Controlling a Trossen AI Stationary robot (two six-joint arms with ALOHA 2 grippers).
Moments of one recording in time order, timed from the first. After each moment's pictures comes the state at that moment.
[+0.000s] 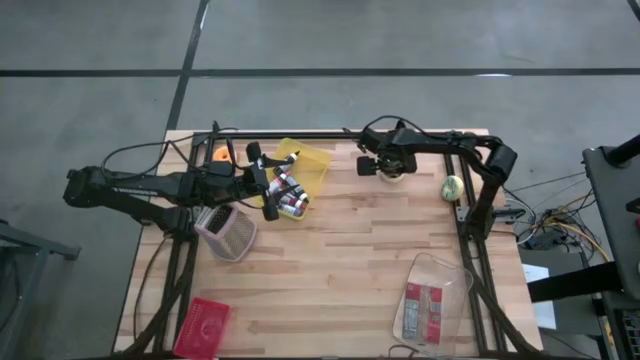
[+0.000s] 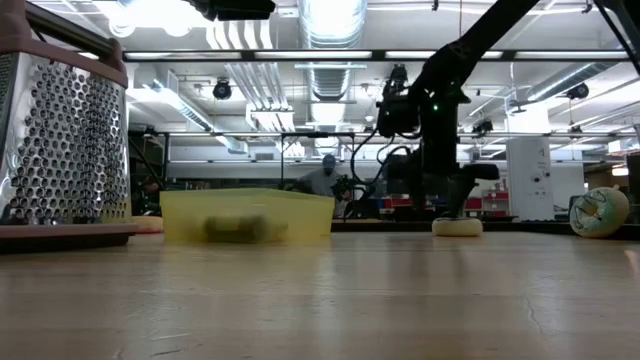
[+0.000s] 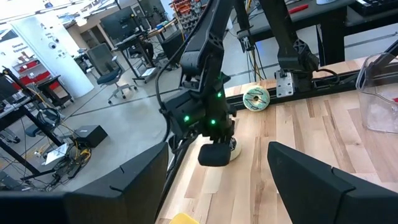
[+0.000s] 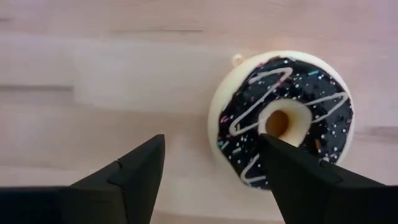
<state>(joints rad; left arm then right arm) -0.02 1.06 0.86 0.01 -0.38 0.34 -0.57 1.82 1.17 -0.79 0.16 0.97</state>
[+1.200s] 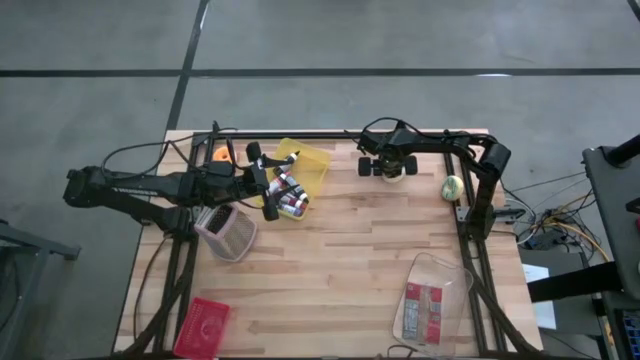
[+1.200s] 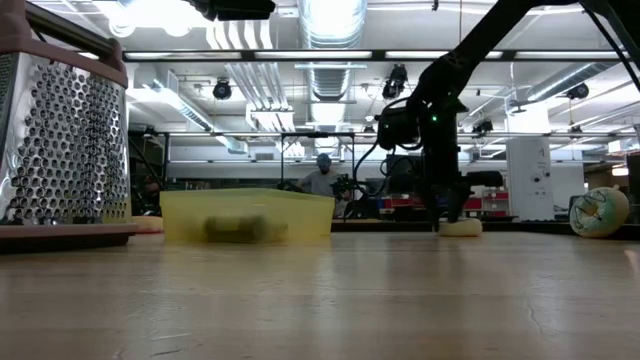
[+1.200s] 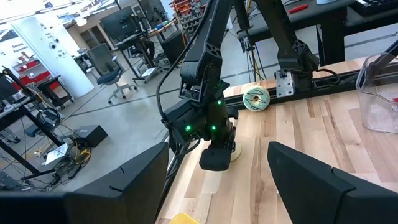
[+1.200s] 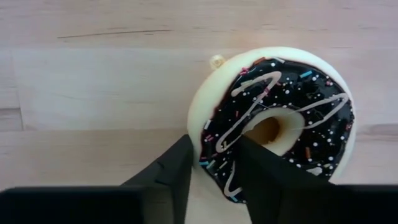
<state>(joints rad) -0.02 1.06 0.86 0.01 -0.38 0.34 -0.58 1.88 1.17 -0.79 0.16 1.02</state>
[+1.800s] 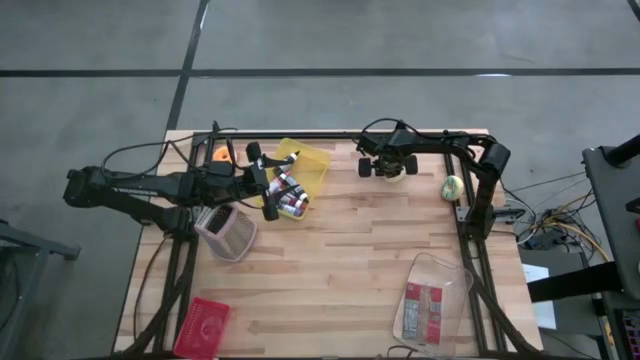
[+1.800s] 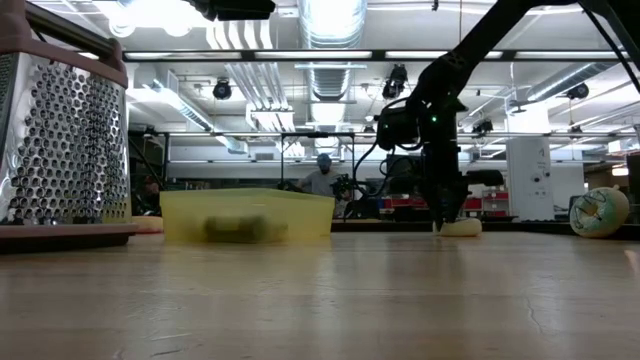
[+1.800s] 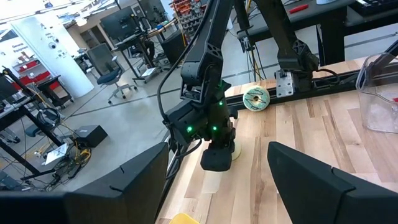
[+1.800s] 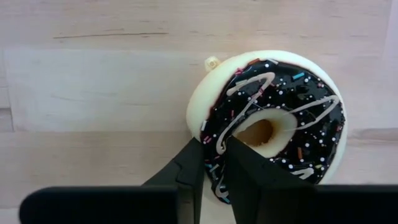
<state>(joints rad) -0.02 1.06 0.86 0.01 -0.38 0.34 -0.58 1.88 1.17 -0.80 0.20 1.00</state>
